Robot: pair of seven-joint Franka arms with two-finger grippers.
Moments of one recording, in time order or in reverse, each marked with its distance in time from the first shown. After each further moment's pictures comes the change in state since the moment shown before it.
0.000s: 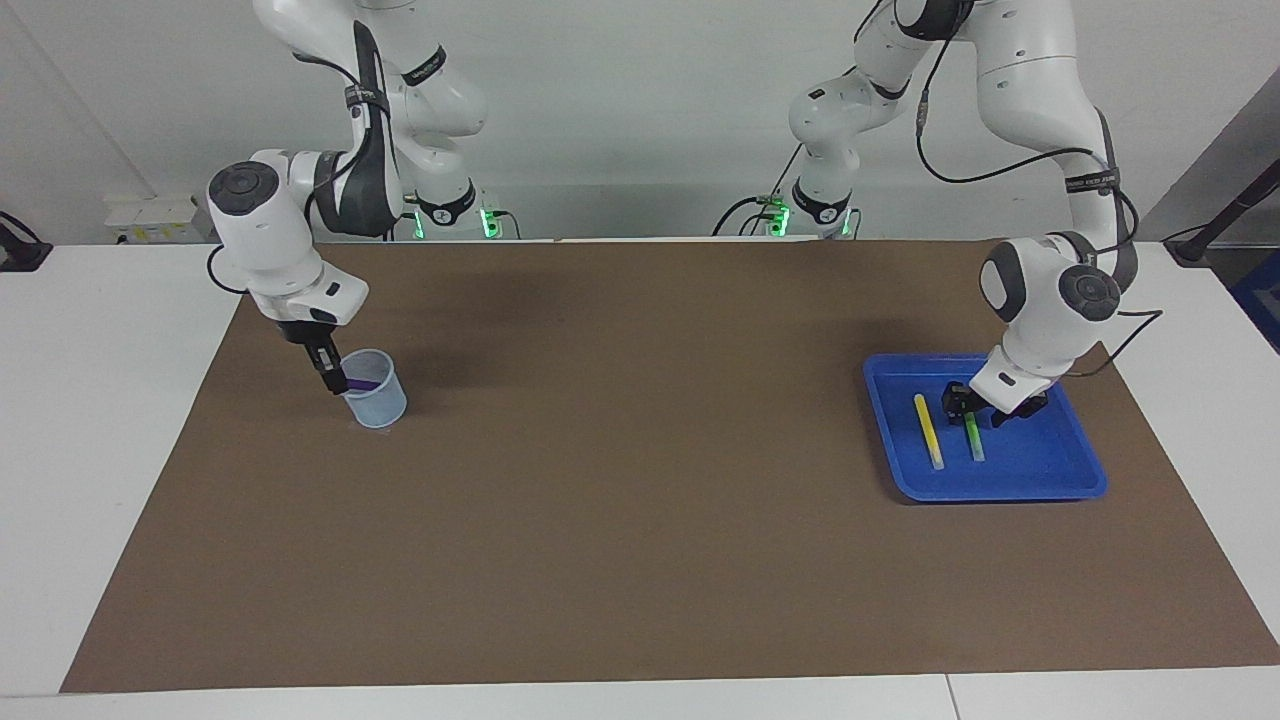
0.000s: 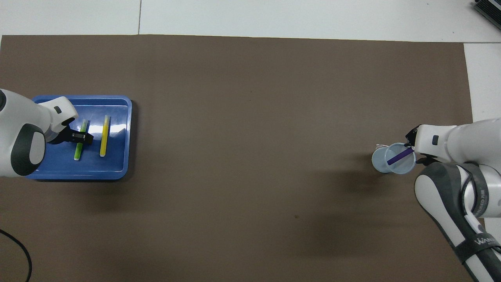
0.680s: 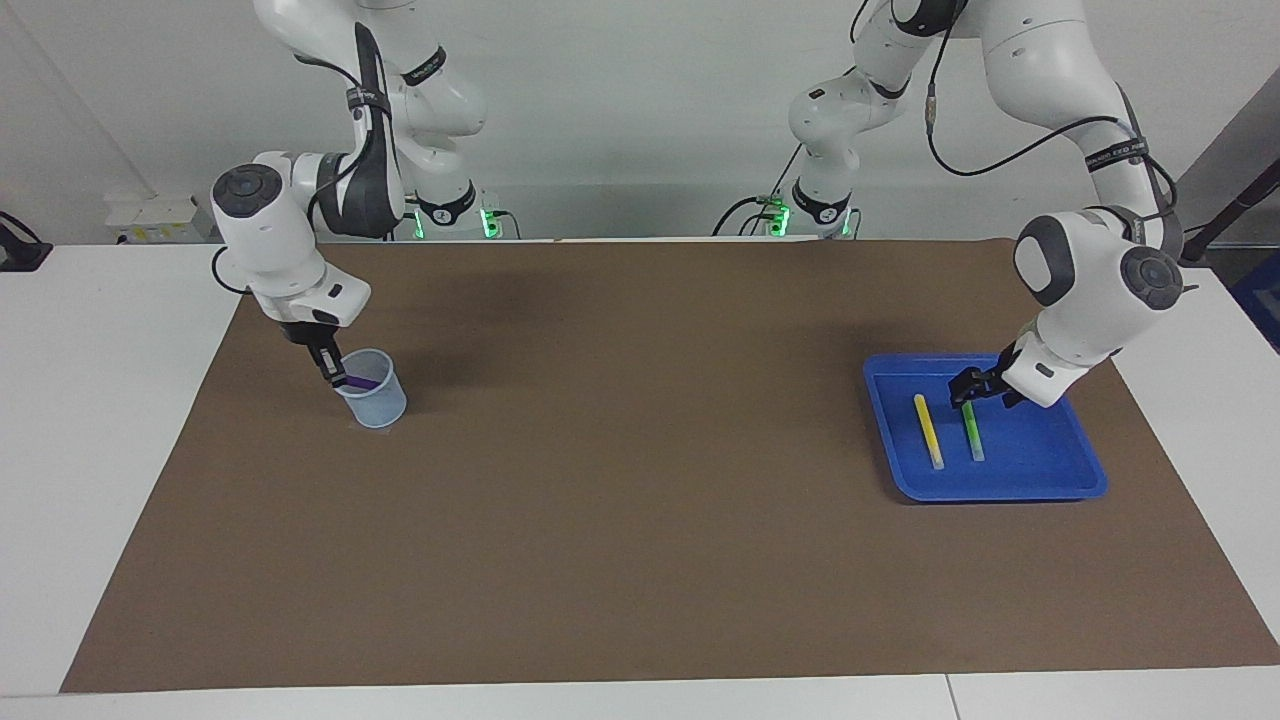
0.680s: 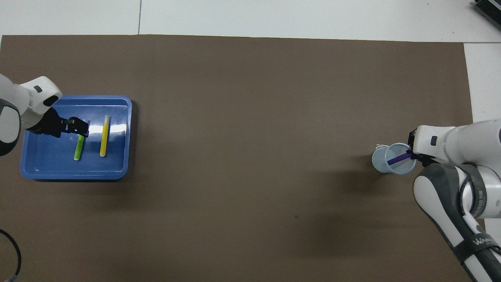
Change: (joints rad) left arm -0.010 -0.023 -0.026 0.209 -0.164 -0.334 -0.104; right arm 0.000 0.000 0.001 -0.007 0.000 0.002 0.045
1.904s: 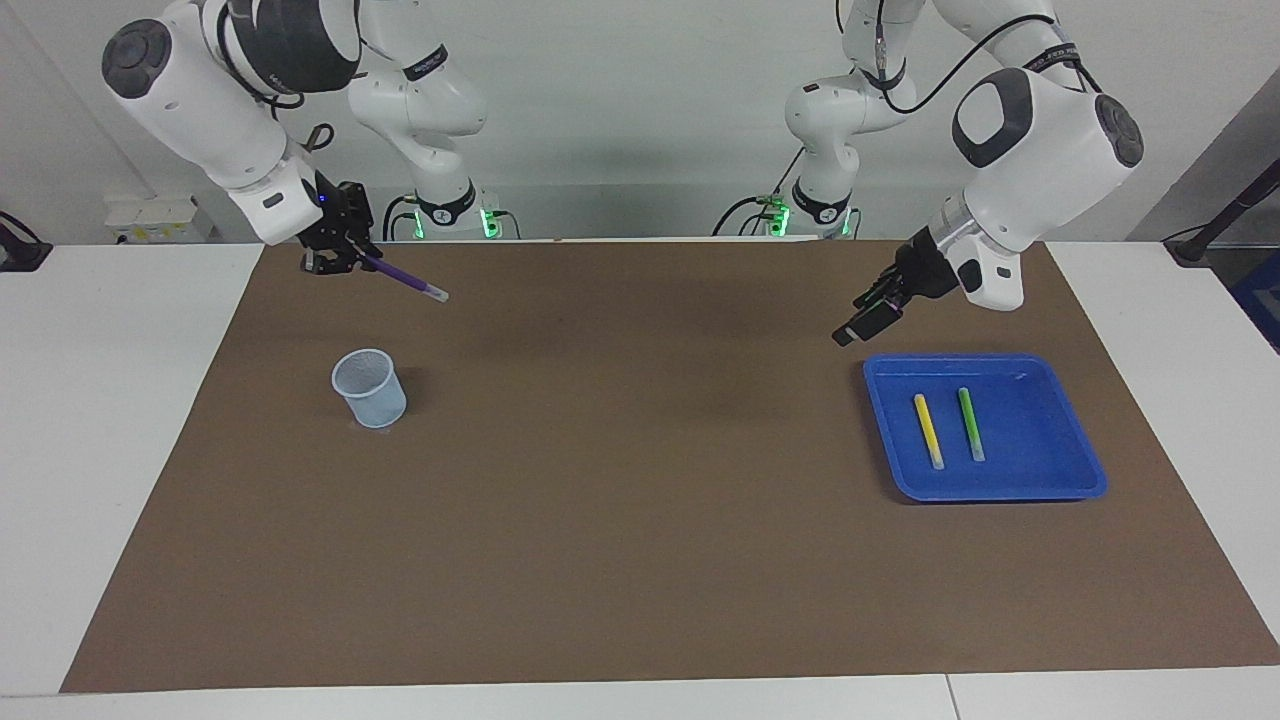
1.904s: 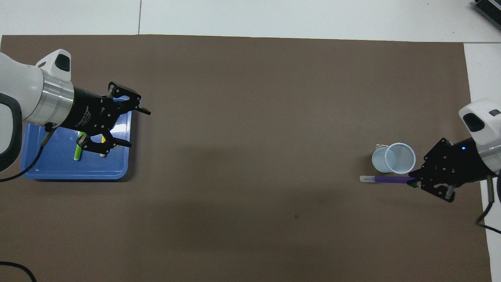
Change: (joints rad) left arm -0.224 -0.234 -0.013 0.061 -0.539 -0.171 -1.087; right arm 0.052 -0.104 0.019 0.361 0.388 -0.767 0.993
